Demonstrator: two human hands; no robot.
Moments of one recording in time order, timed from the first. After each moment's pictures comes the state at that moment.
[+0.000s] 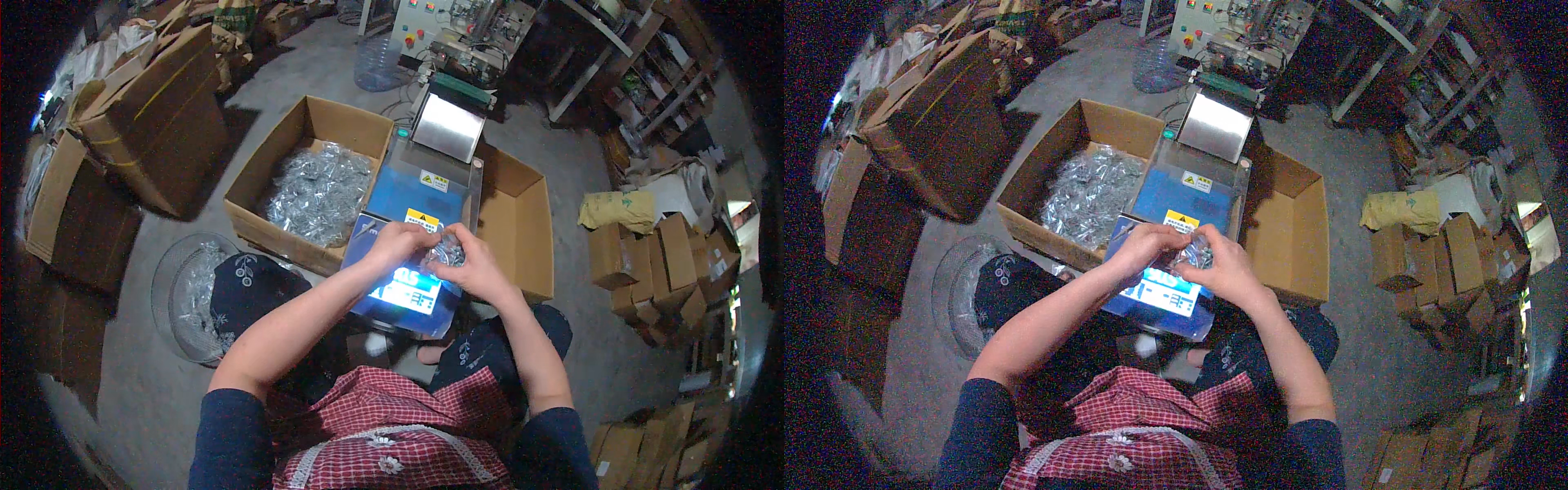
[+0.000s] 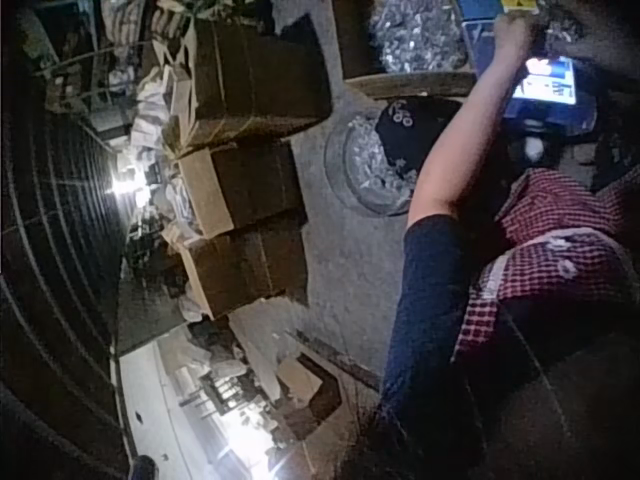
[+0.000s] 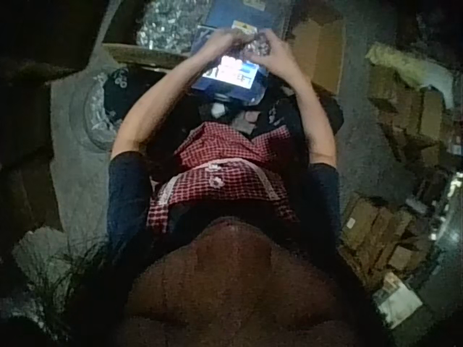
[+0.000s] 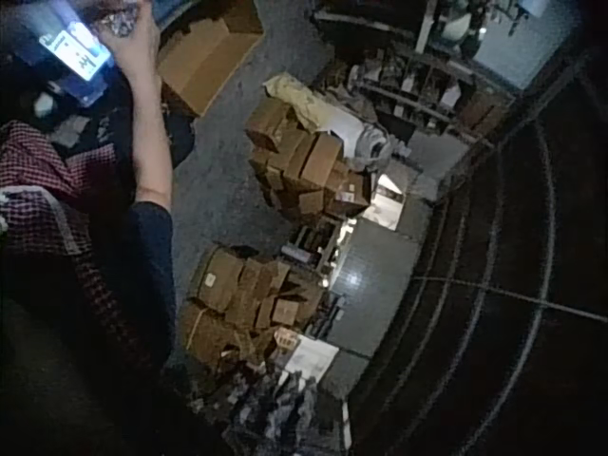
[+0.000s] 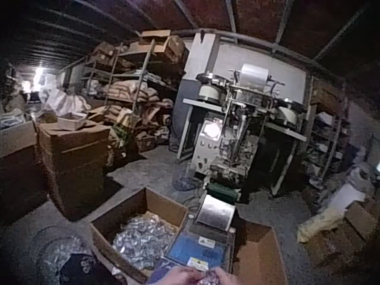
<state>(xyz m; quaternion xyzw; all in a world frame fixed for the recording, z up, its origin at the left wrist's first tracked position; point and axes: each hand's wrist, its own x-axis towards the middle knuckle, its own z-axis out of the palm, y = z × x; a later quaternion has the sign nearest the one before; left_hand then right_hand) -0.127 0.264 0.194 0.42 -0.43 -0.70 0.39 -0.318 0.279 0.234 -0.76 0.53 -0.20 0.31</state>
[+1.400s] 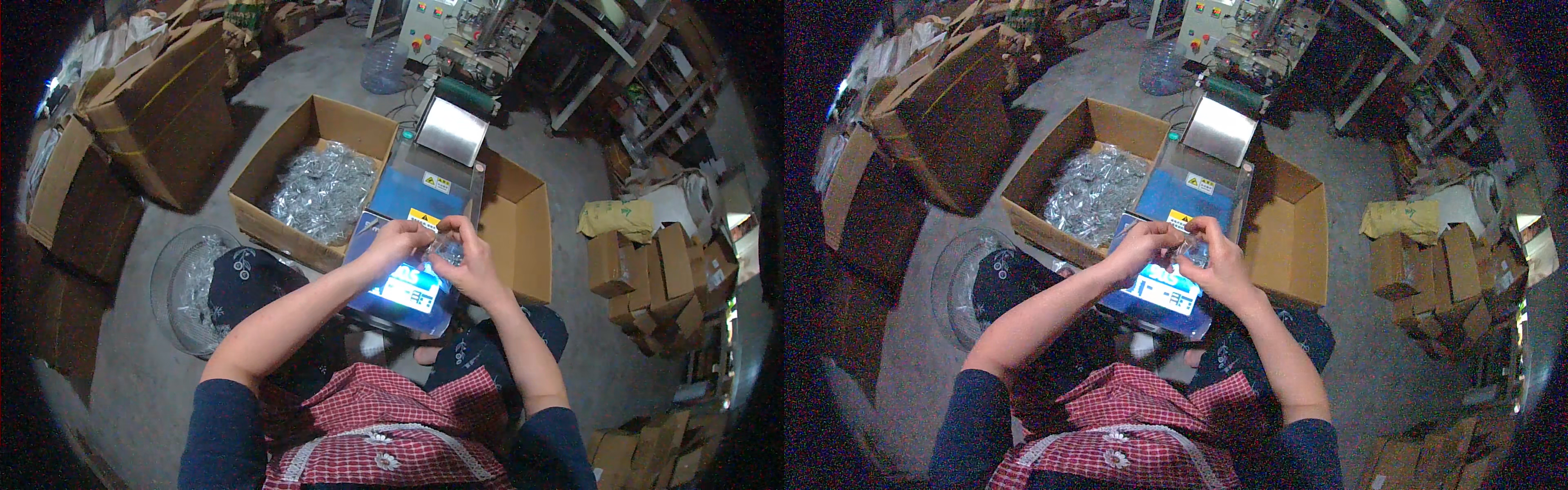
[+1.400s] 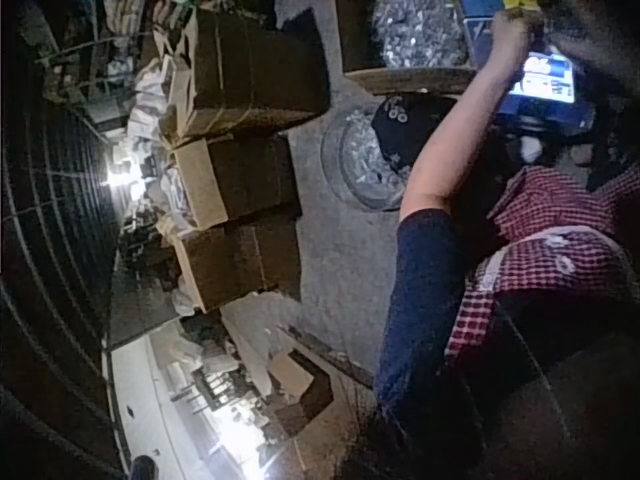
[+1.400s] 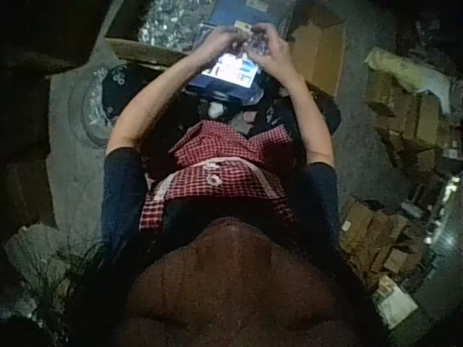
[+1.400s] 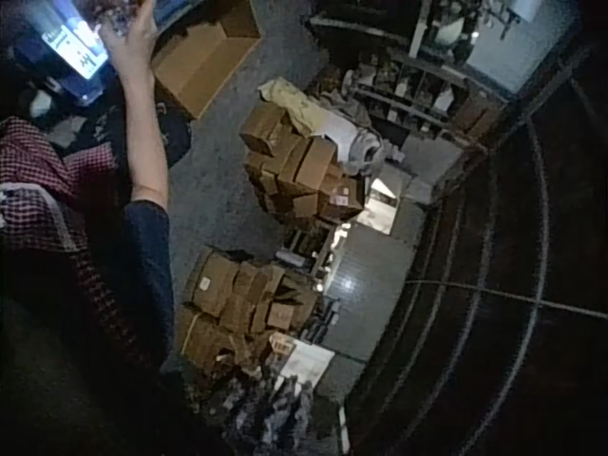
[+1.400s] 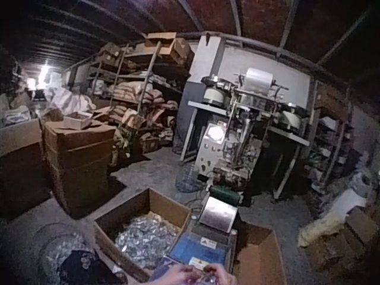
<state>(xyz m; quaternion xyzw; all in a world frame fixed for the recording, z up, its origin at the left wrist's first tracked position) -0.123 0.276 0.192 0.38 -0.43 -0.70 0.42 -0.302 0.291 0.238 -0.80 0.43 -0.32 0.26</state>
